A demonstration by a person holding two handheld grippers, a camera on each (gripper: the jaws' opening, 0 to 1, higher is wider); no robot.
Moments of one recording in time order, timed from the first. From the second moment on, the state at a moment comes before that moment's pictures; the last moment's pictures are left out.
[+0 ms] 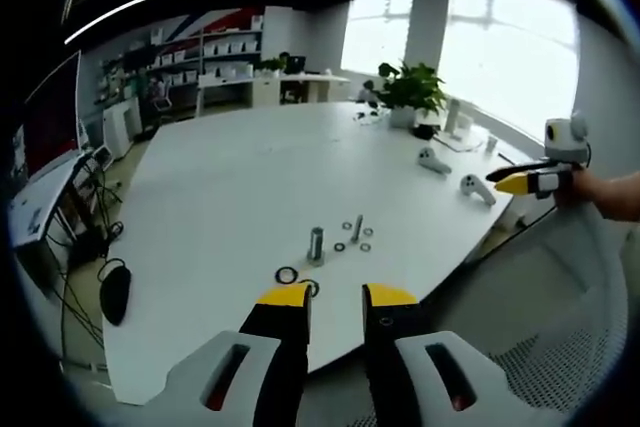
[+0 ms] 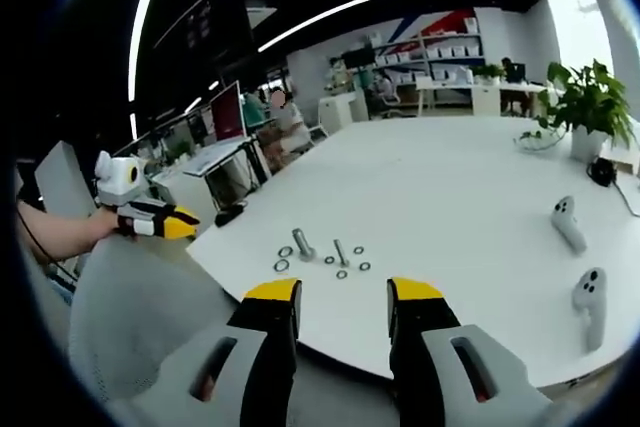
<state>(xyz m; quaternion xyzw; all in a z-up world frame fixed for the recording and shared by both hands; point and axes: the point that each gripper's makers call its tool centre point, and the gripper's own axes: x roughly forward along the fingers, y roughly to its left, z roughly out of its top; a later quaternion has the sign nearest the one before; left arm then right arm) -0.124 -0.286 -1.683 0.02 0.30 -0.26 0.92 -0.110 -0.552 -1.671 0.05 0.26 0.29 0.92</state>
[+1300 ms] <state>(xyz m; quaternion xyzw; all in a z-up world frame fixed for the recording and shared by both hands) -0.126 -0.286 -1.688 0.03 0.31 -0.26 0.91 -0.113 -0.550 -1.676 0.04 0.28 0.30 0.91</state>
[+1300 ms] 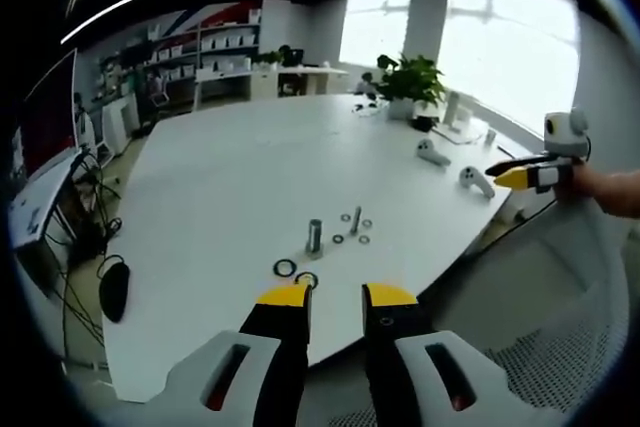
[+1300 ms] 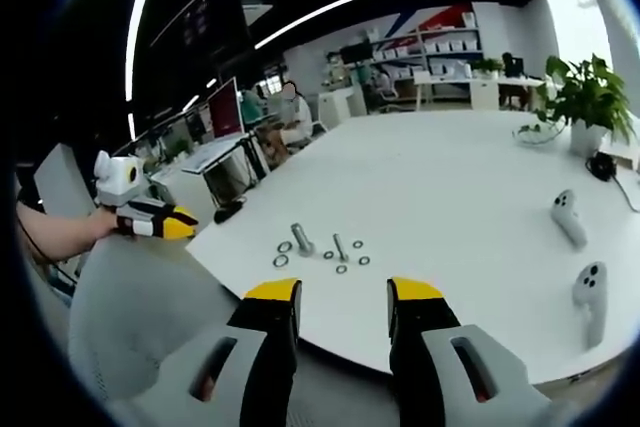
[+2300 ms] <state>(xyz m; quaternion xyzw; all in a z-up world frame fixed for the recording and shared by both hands) -0.127 -0.286 -1.690 0.03 0.32 -0.26 0.91 -0.115 -0.548 -1.680 0.03 0.29 0.31 0.91</state>
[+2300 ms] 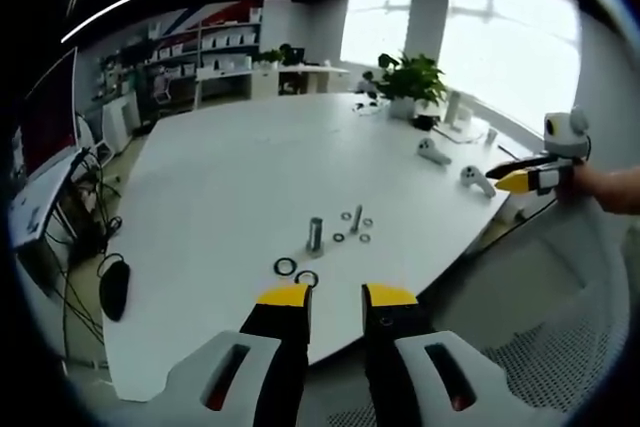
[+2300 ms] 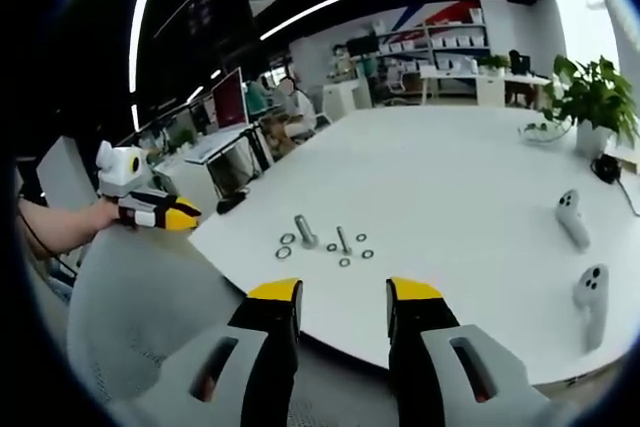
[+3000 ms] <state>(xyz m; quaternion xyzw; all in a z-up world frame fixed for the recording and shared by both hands) -0.129 -0.280 -1.707 0.04 0.37 -0.25 0.89 -0.113 -0.552 -1.678 0.04 0.28 0.29 0.91</state>
